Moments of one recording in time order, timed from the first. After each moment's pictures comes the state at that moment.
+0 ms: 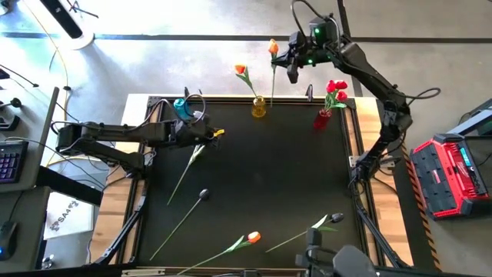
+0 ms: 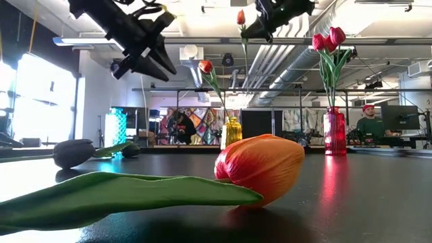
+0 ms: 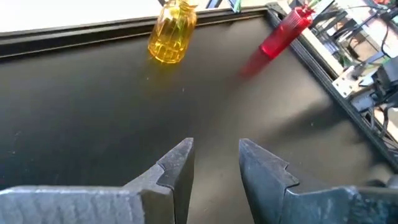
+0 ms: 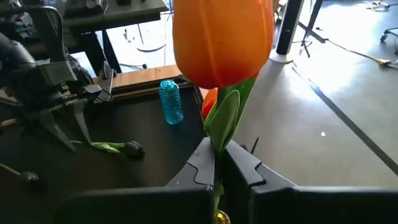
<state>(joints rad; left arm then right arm) 0.15 1.20 0.82 -0.28 -0.37 -0.78 -0.82 1.68 1.85 -0.66 -0.56 -0.27</state>
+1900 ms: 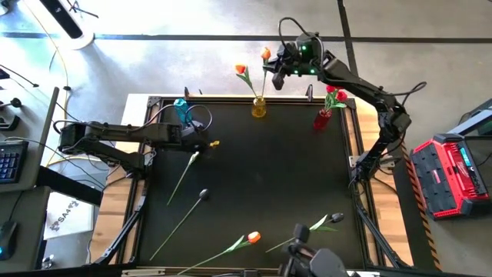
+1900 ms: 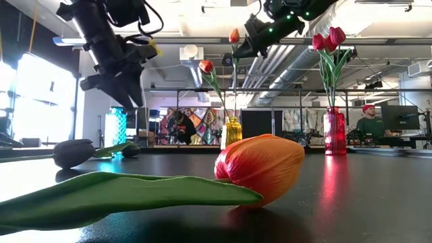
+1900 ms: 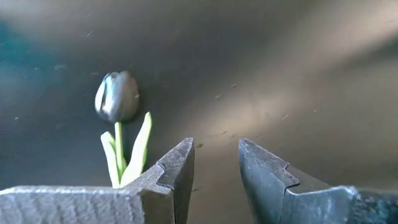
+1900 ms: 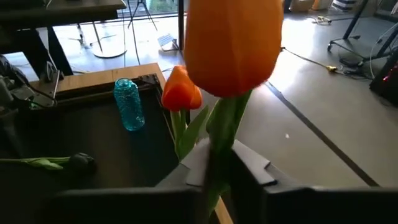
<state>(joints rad) 0.15 1.23 0.82 -0.67 -0.27 -0.89 -0.76 1.69 1.59 -0.29 -0.35 -0.21</state>
